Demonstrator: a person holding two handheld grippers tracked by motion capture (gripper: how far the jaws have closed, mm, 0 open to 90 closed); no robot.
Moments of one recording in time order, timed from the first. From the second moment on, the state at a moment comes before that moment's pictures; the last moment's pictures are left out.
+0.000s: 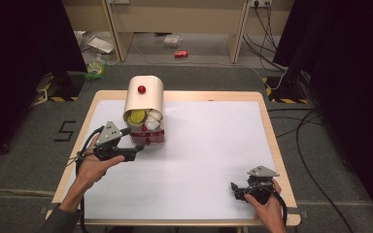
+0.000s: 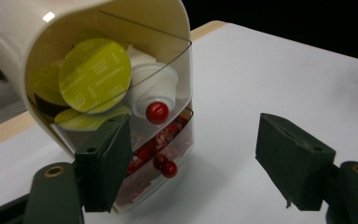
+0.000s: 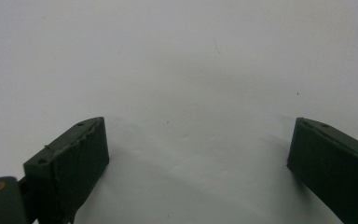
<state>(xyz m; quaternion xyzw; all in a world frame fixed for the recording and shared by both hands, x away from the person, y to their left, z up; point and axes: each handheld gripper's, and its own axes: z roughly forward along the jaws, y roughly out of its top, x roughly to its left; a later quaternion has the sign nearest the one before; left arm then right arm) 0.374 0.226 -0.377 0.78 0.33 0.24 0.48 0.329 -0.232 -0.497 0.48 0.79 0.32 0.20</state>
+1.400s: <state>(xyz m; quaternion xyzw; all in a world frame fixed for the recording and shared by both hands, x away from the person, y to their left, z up) 0.421 0.201 -0.374 0.78 0.34 0.26 0.46 0.329 -0.232 -0.497 0.48 0.79 0.32 0.20</state>
